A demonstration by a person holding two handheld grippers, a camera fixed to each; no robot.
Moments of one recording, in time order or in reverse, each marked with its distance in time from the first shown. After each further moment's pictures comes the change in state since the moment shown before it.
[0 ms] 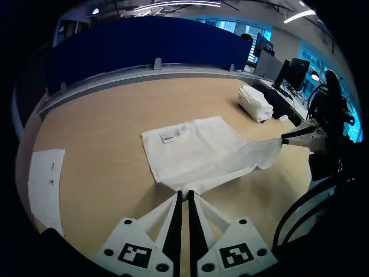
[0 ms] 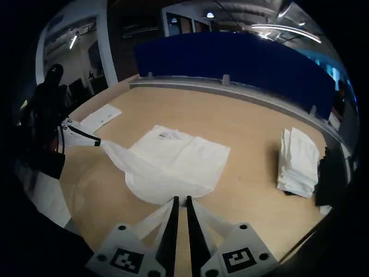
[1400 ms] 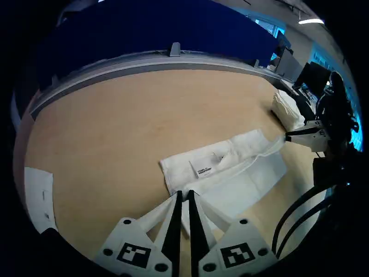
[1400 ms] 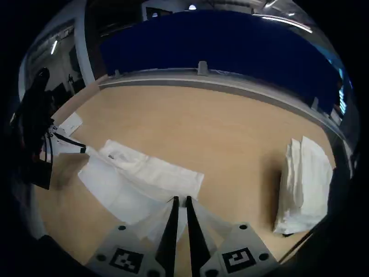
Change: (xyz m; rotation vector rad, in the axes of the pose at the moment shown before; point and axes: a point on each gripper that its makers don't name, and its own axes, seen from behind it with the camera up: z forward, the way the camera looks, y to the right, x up) left arm 0.055 -0.077 0.126 0.035 -0.085 -0.042; right arm 0.049 0.100 0.131 -0.105 -0.052 0.078
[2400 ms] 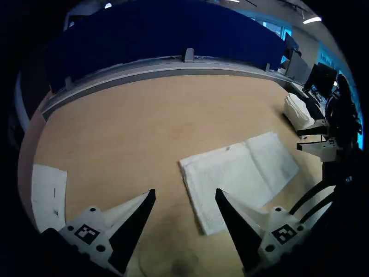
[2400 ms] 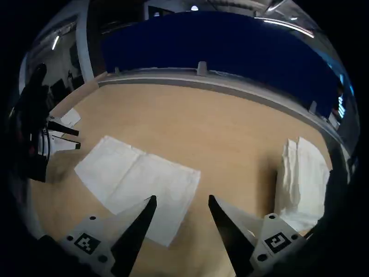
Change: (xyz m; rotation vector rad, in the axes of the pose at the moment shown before) left arm -0.003 -0.029 -0.016 0.115 0.043 -0.007; right arm -0.007 0.002 -0.006 -0.020 0.002 -0.034
